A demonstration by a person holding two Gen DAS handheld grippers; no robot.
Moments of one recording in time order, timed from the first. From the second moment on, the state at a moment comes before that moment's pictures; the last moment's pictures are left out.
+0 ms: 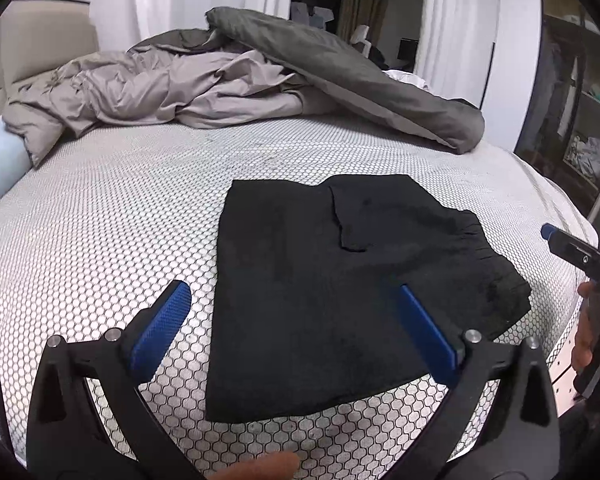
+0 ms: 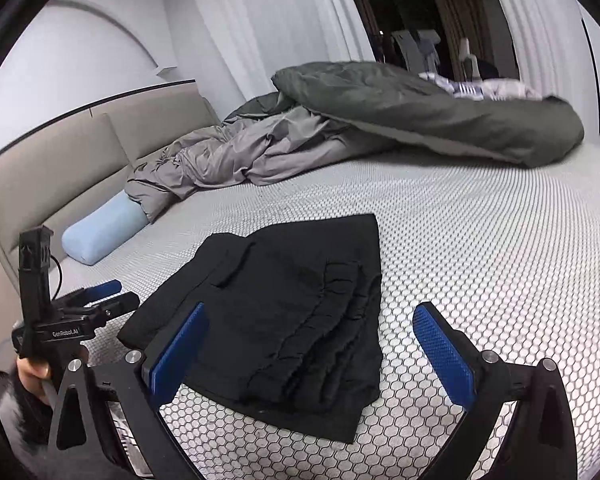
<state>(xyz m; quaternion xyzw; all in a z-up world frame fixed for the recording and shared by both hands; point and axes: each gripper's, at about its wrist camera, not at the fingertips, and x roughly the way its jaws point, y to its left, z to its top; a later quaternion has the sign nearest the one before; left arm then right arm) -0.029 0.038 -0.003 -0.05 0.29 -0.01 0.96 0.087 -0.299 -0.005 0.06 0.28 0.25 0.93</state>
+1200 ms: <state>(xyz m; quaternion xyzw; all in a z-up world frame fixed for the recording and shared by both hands) -0.021 0.050 -0.003 -0.04 0.28 0.00 0.96 0.088 -0.275 -0.010 0.03 0.28 0.28 0.92</state>
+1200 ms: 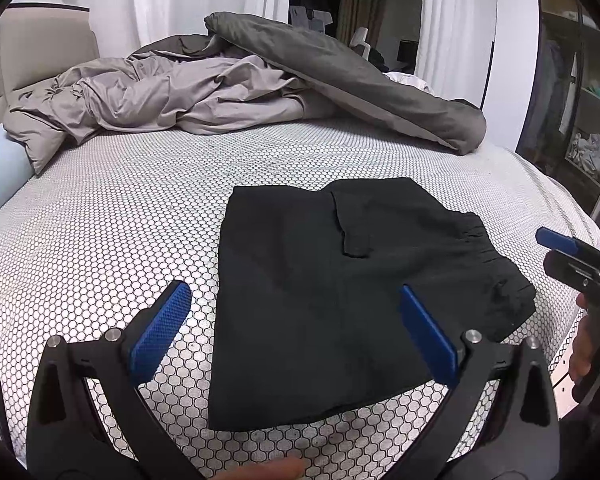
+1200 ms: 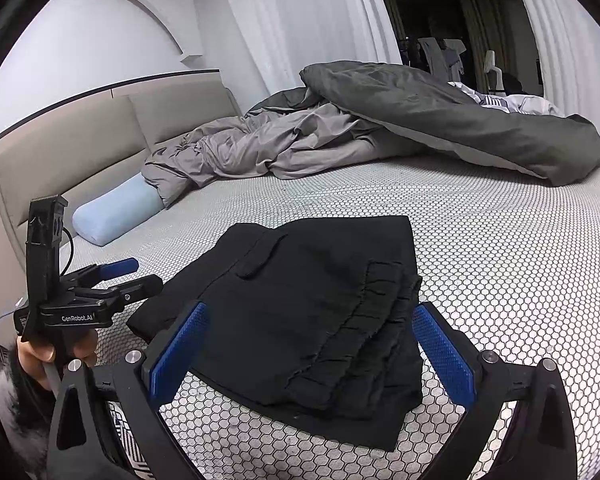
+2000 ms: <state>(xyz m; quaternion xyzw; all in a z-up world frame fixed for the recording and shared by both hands) -0.021 0.055 -0.003 -0.04 0.28 -0.01 0.96 0.093 -0.283 -0.009 0.05 0.28 0.29 0.91</state>
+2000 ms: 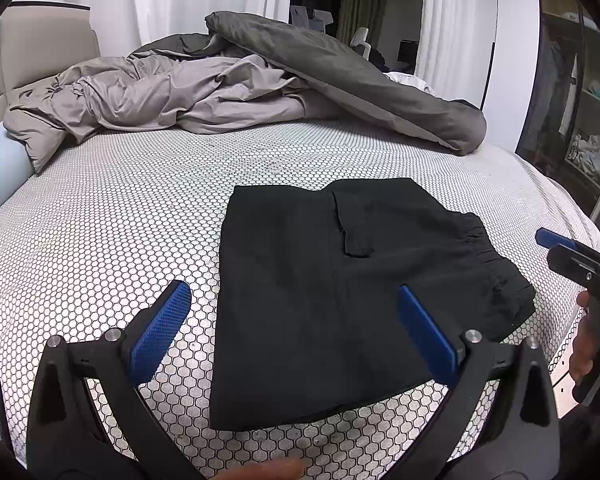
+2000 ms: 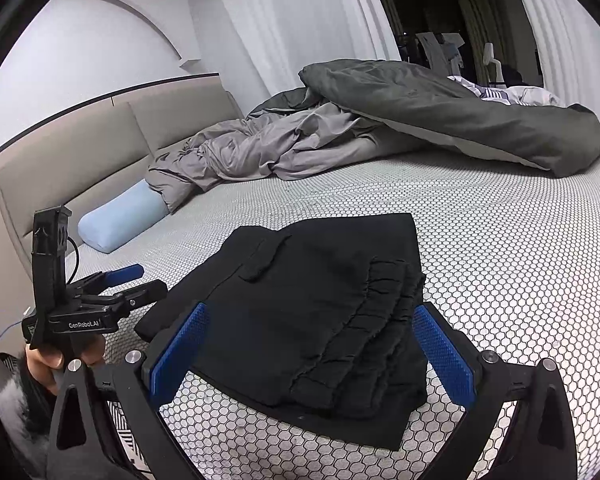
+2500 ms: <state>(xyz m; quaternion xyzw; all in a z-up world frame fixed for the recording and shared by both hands) -0.020 0.056 -0.003 -0.04 0.28 -0.01 0.96 0.093 -0.282 -0.008 0.05 0.28 0.29 0.91</state>
